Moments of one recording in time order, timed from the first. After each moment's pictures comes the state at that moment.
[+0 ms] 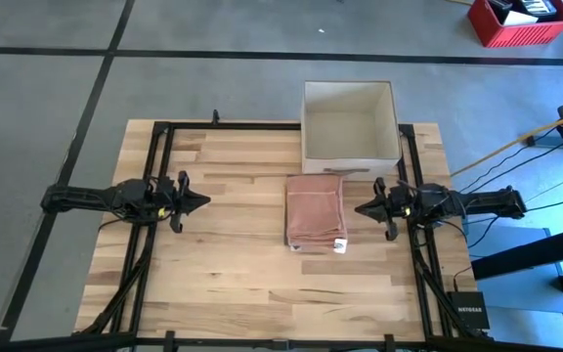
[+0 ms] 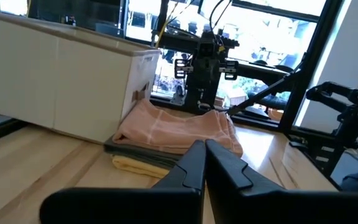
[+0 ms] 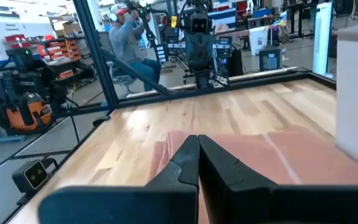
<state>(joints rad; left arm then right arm) -0.09 0.01 0.01 0.04 -0.18 -0.19 0.10 0.03 0.01 0.01 0.01 0.18</state>
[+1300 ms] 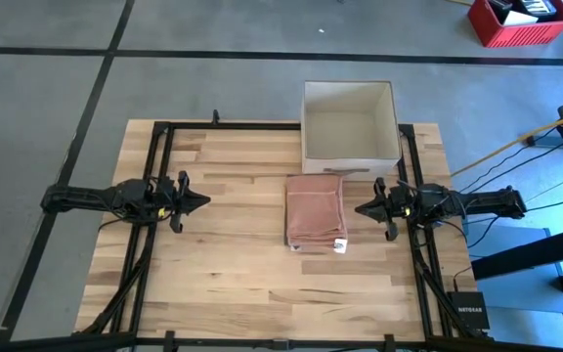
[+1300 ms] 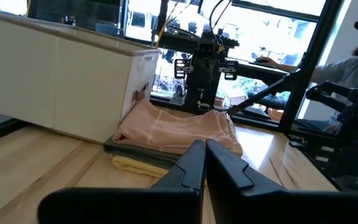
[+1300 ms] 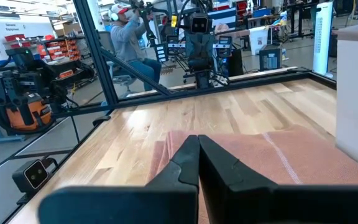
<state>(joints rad) -0.09 0.01 0.01 0.04 -0.18 -0.19 0.10 0.03 0.01 0.00 0.01 0.18</state>
